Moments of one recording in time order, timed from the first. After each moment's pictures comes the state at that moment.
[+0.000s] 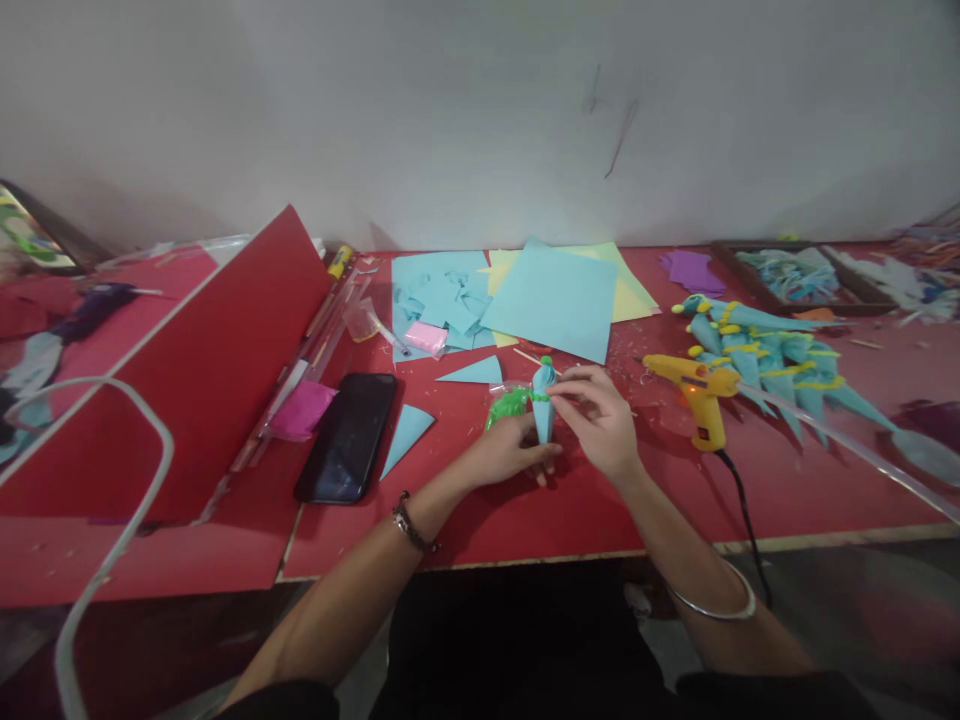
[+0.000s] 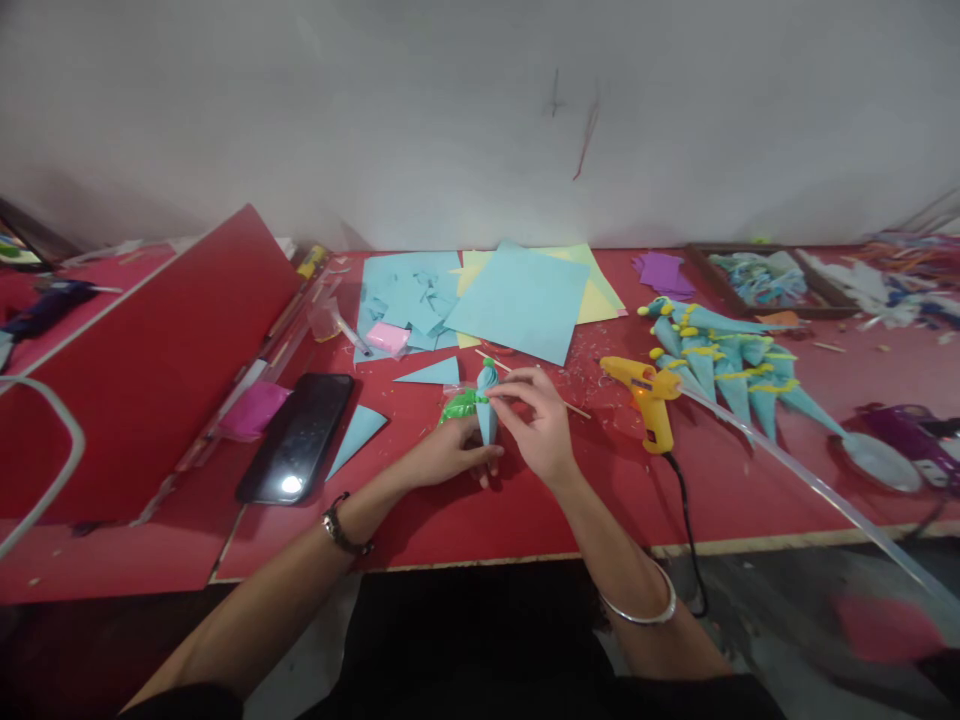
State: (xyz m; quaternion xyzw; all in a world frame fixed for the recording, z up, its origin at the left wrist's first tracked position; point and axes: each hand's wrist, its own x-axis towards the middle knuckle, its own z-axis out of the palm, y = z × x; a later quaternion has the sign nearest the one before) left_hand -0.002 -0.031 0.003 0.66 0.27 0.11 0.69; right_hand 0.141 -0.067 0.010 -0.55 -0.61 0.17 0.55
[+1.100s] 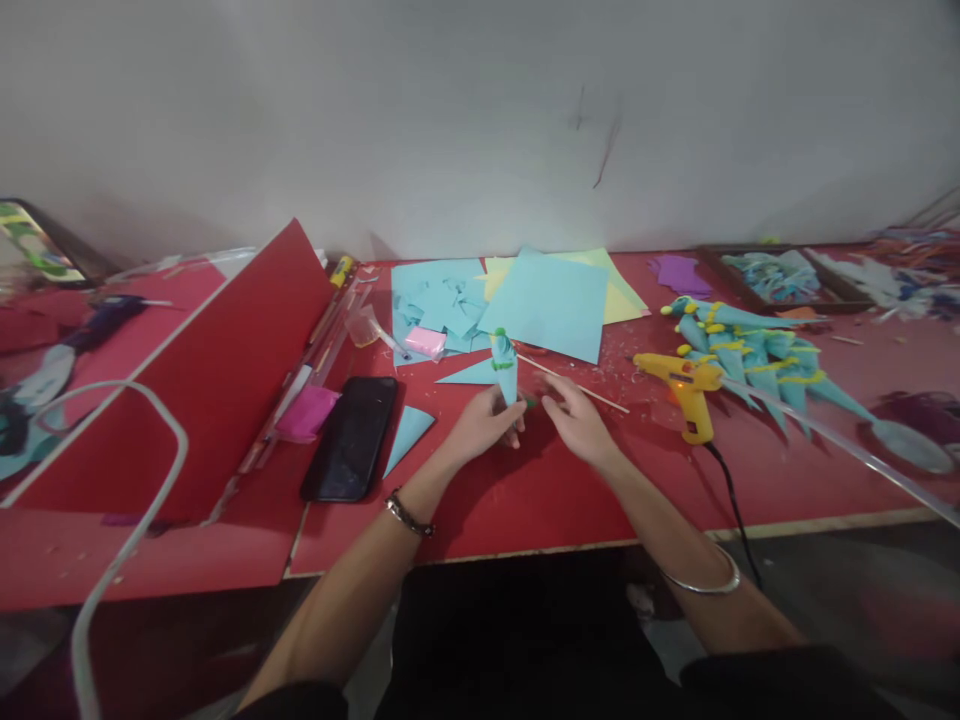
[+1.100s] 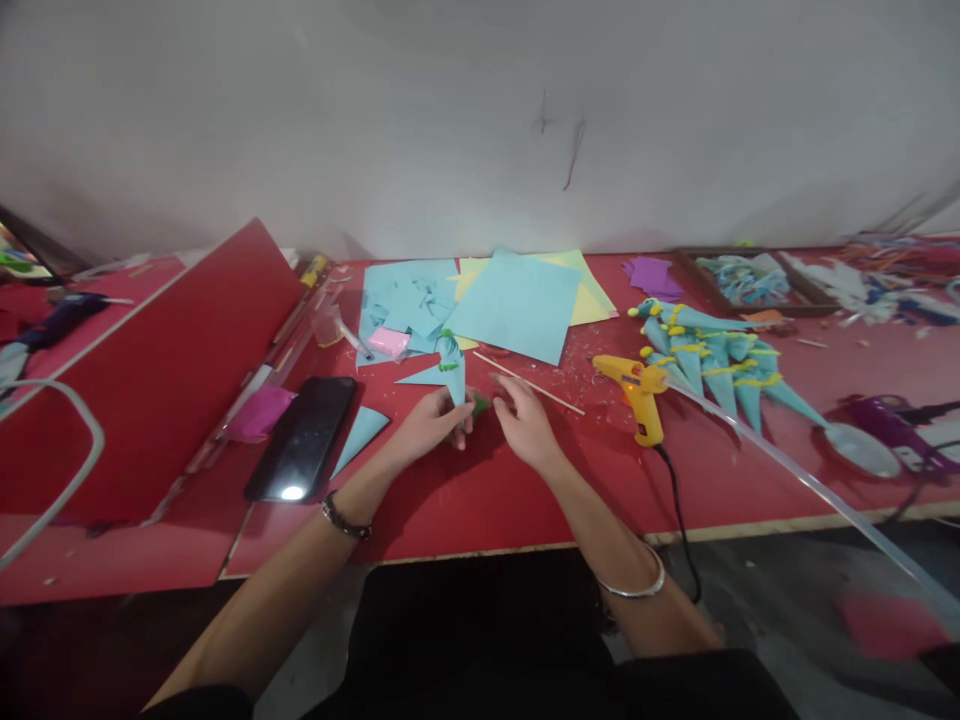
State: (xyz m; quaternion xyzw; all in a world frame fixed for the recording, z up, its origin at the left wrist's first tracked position) left_hand -0.011 -0.013 0.008 0.61 0.36 0.23 0.67; right_hand 0.140 -0.055 -0.018 -0.60 -0.56 0.30 0.49
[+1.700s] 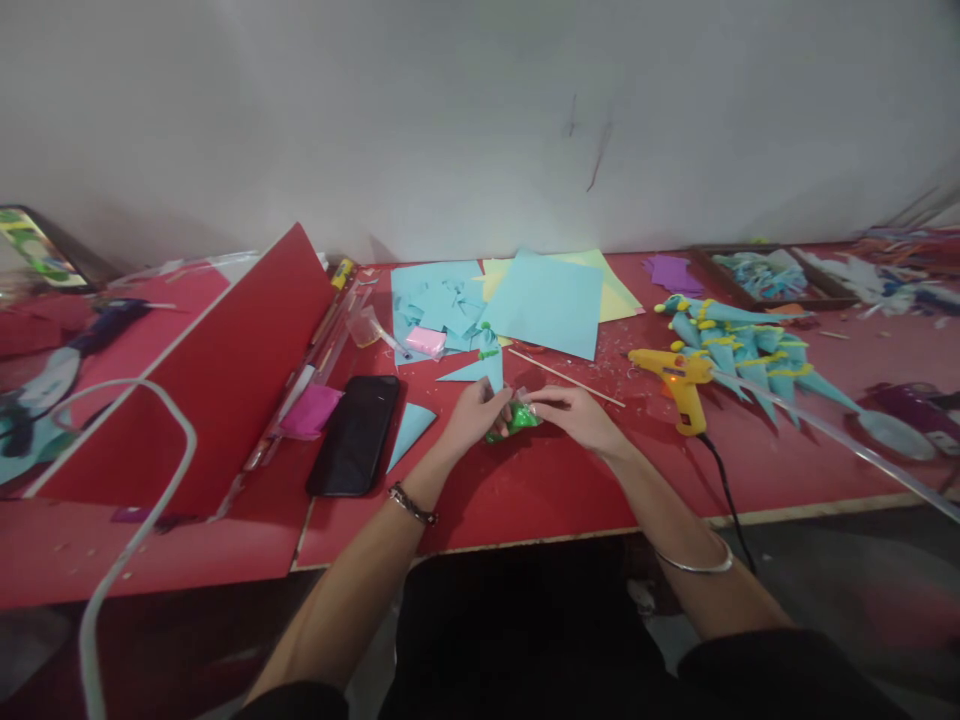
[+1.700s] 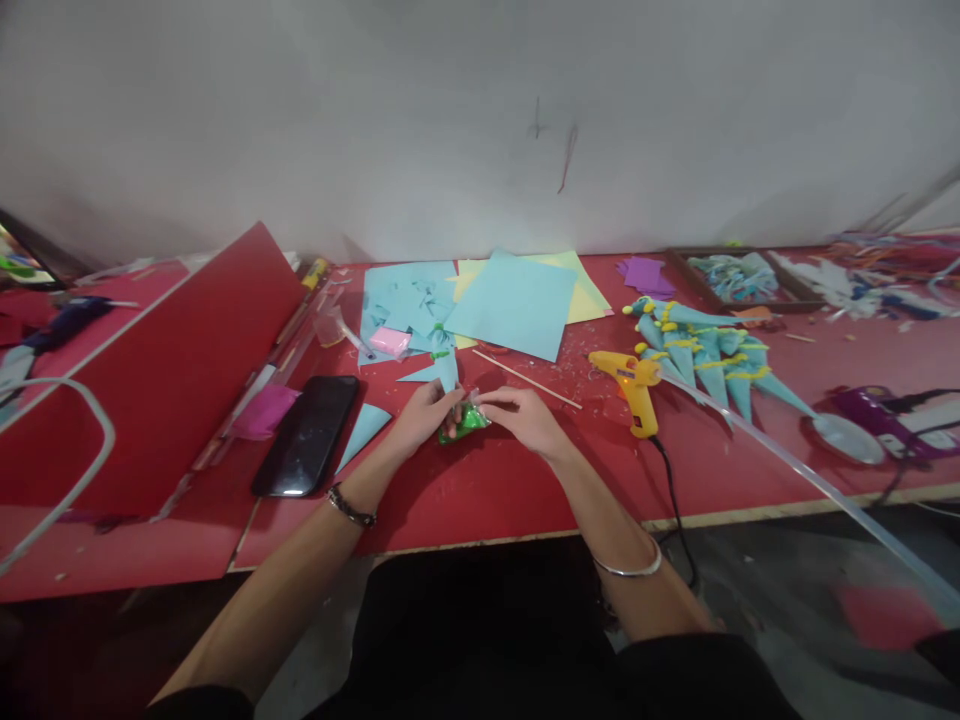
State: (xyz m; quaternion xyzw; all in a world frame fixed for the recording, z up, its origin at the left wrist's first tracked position) left_hand -0.011 -0.005 -0.002 0.60 0.41 0.28 0.63; right_hand 0.145 -0.062 0.001 -0.55 -0.57 0.44 0.42
